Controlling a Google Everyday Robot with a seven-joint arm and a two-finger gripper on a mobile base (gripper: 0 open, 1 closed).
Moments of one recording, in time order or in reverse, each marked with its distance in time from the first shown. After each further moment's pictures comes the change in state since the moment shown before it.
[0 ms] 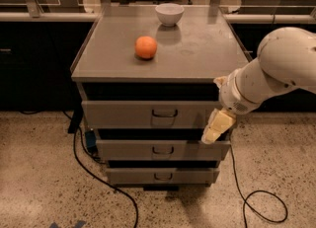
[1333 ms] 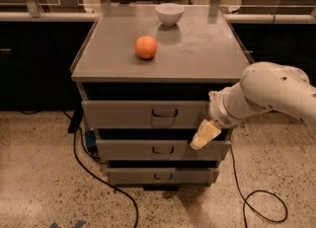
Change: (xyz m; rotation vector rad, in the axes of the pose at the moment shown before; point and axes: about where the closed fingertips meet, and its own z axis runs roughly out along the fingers) arm 0.019 -0.004 0.073 0.030 -0.031 0.098
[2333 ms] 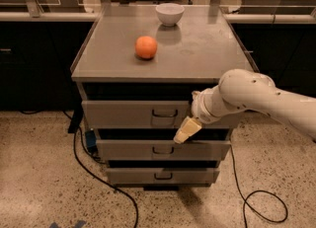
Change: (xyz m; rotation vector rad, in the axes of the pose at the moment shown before) arm -0.032 -0.015 0.069 -0.017 -0.095 0.000
